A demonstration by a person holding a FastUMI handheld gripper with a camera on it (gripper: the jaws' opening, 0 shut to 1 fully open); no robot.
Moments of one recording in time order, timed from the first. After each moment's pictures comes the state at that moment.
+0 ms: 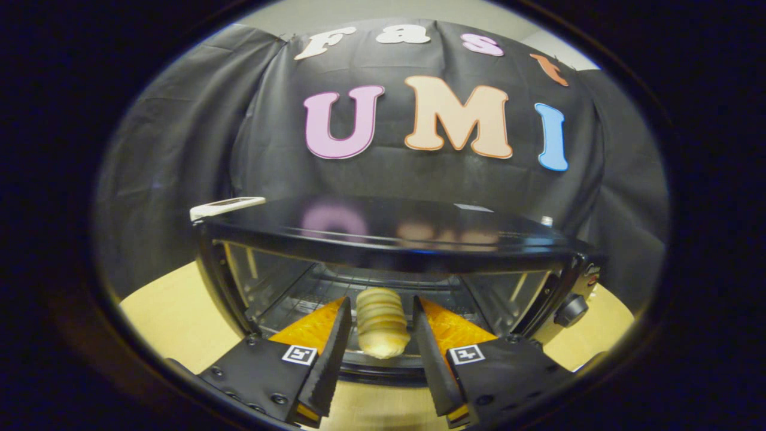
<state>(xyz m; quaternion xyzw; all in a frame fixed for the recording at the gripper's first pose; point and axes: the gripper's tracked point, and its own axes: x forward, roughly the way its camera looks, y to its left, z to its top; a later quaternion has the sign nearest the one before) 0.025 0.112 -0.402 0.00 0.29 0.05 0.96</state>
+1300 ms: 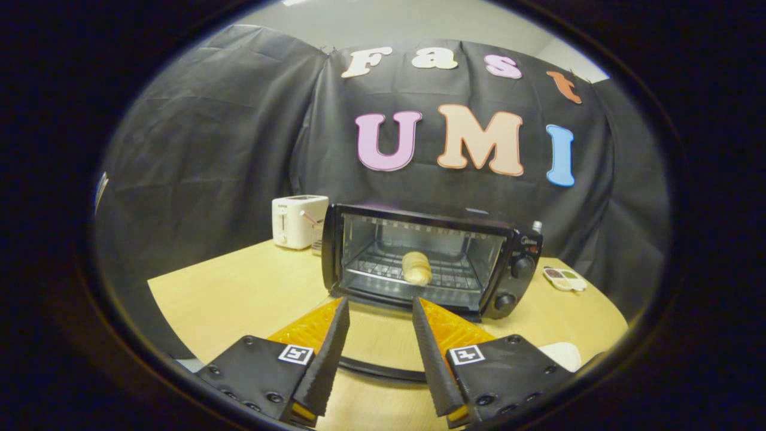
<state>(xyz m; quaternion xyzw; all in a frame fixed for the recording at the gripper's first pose) -0.144 0.108 -0.333 0.00 0.28 0.12 0.95</state>
